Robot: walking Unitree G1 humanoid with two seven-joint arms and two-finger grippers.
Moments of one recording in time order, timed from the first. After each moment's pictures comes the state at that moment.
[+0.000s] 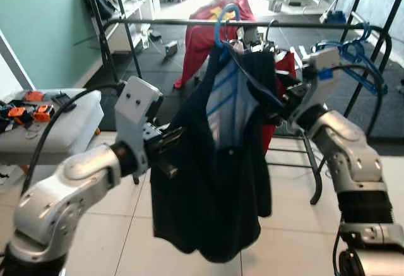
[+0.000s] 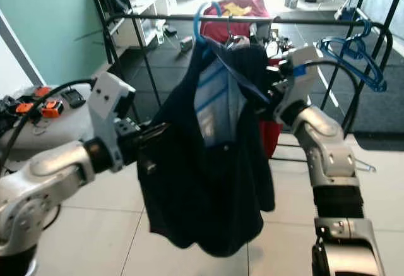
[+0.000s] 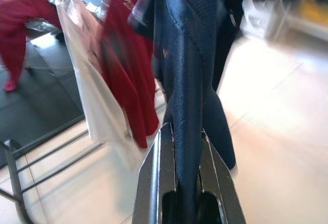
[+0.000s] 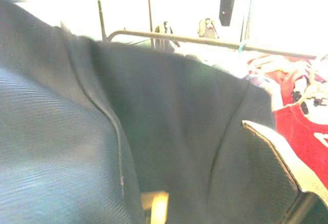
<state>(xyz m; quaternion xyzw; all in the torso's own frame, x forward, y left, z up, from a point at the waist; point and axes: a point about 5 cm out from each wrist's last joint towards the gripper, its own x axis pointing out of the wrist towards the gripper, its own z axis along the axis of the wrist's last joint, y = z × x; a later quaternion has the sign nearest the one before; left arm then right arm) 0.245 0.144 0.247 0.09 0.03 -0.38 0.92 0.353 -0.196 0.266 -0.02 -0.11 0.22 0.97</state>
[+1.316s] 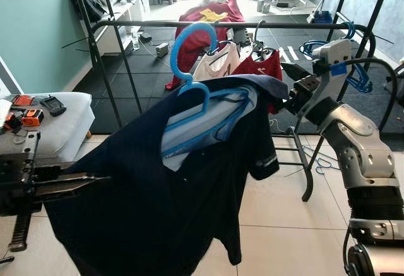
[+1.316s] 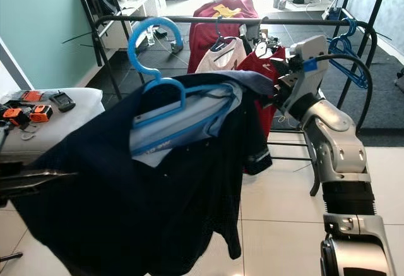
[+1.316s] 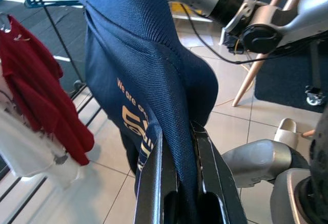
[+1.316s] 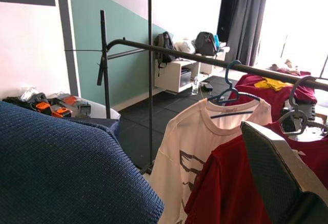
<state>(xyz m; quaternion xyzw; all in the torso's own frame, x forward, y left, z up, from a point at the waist) 0.172 0.238 0.291 0.10 0.00 -0.60 0.79 0.349 -0.204 0.277 -0.05 -0.13 0.24 0.96</state>
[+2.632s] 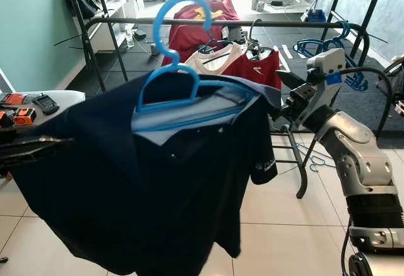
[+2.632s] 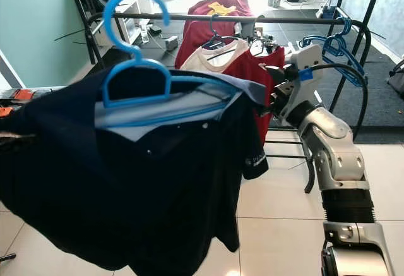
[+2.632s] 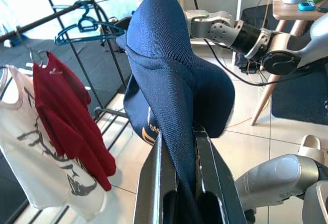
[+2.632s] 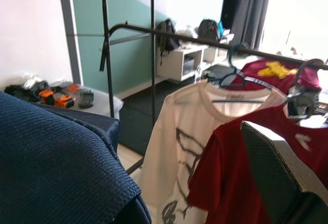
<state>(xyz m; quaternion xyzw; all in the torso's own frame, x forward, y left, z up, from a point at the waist) 0.187 0.278 0.316 0.12 -0.06 -0.56 0.81 0.345 -0.199 0.261 -0.05 -0.10 0.26 0.96</state>
